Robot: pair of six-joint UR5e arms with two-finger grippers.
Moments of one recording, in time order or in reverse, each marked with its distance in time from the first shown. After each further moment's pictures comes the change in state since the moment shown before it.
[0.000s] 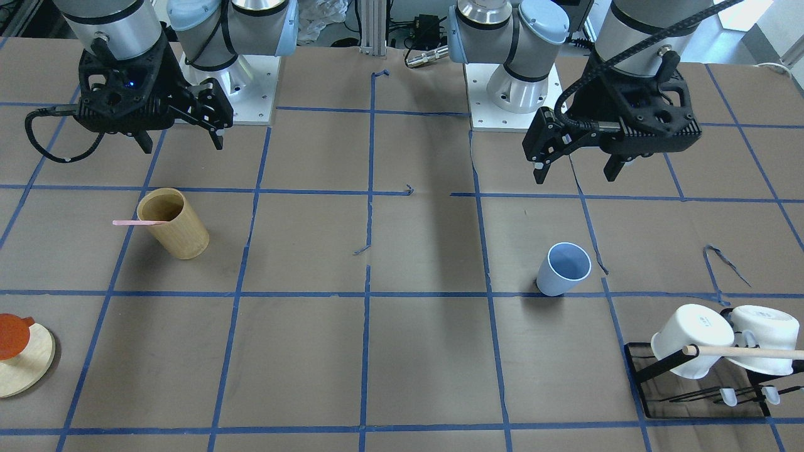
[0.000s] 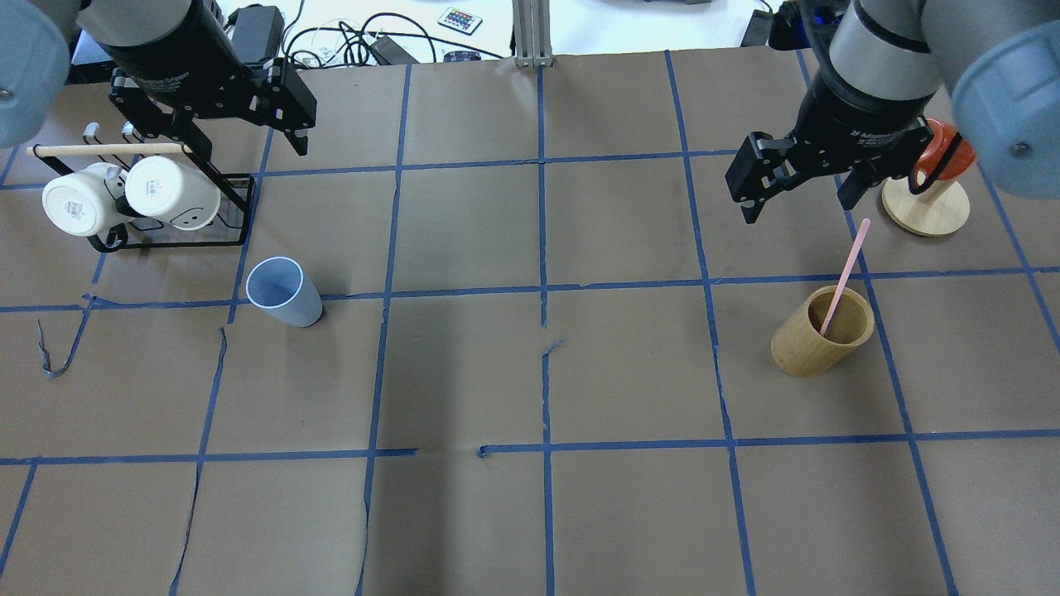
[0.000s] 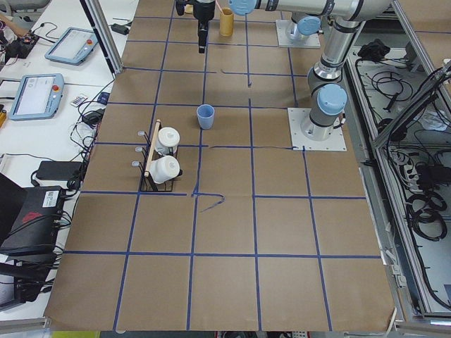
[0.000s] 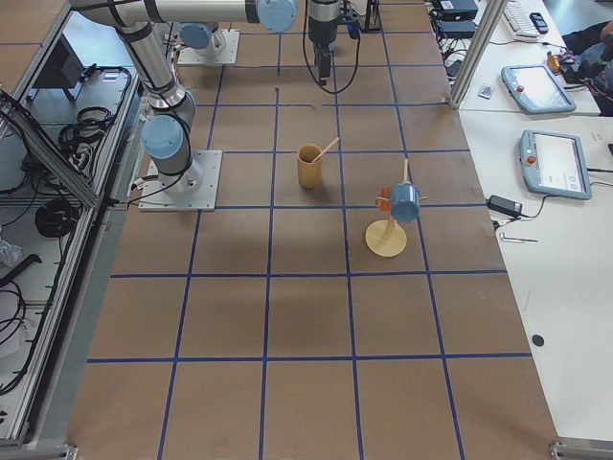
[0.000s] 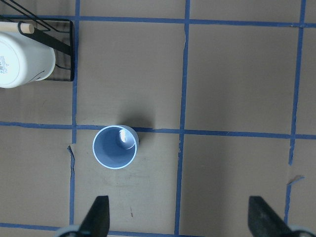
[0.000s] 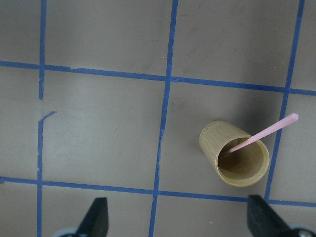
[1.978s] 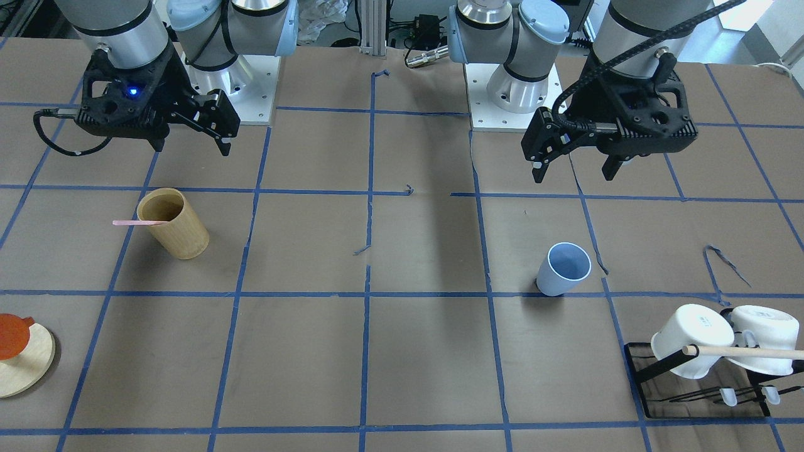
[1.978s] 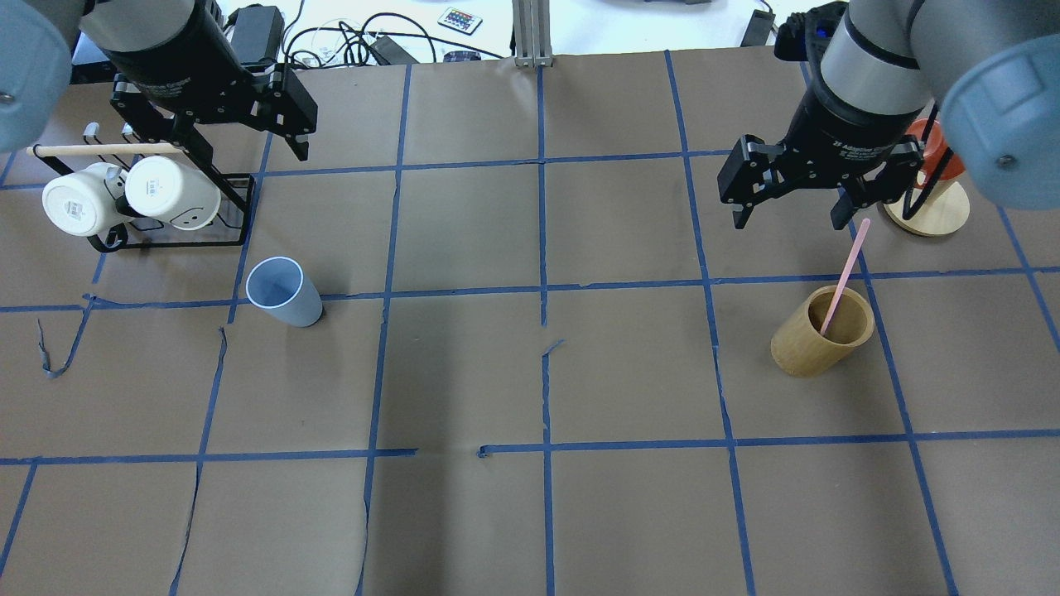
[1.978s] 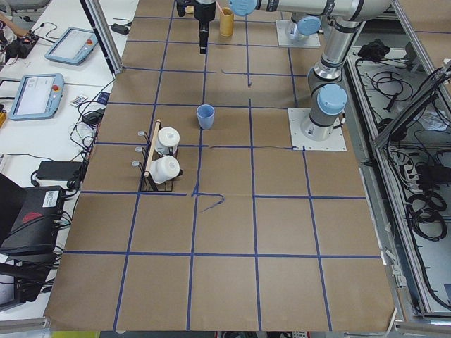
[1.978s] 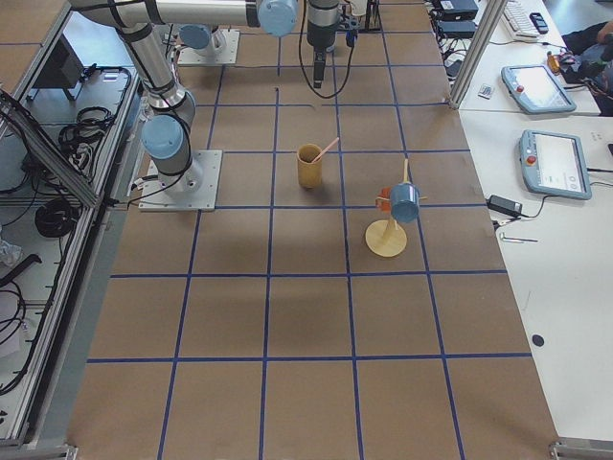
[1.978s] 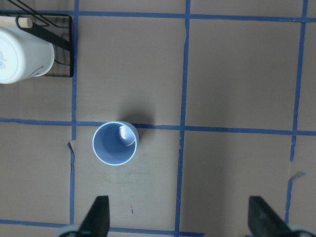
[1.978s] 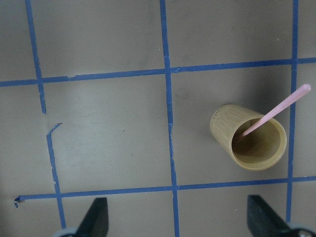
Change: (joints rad) left arm 0.000 0.003 -0.008 -0.005 0.002 0.000; right arm 0.000 0.000 0.024 0.001 0.031 0.182
